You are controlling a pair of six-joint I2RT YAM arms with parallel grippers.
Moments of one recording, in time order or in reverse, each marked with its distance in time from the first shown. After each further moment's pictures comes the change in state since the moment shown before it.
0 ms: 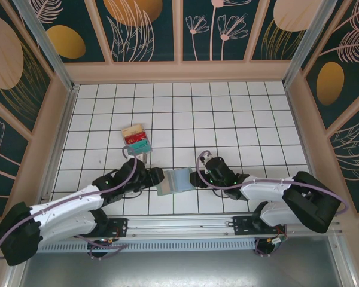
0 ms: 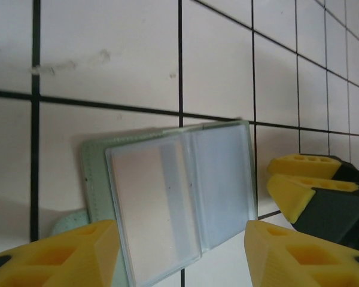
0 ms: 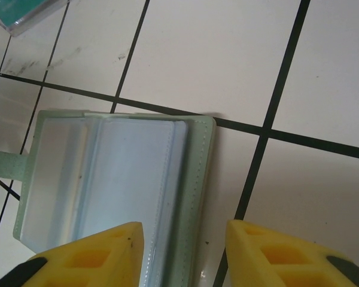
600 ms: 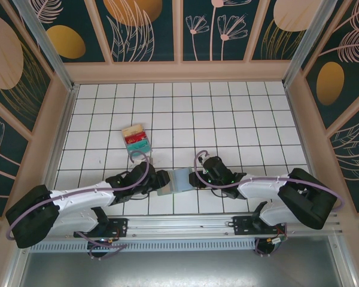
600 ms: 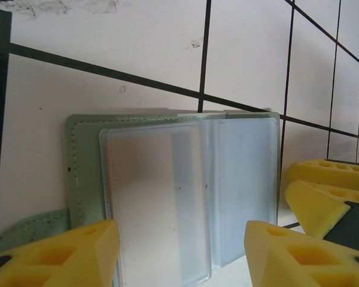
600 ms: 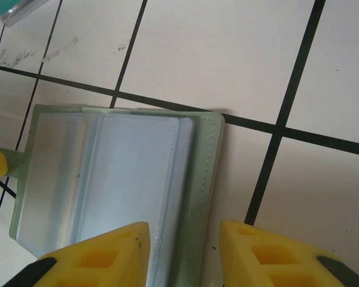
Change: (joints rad) left arm -0.063 0.189 -0.004 0.134 -0.045 -0.113; right arm 0.008 0.042 0.023 -0.002 -0.012 0.000
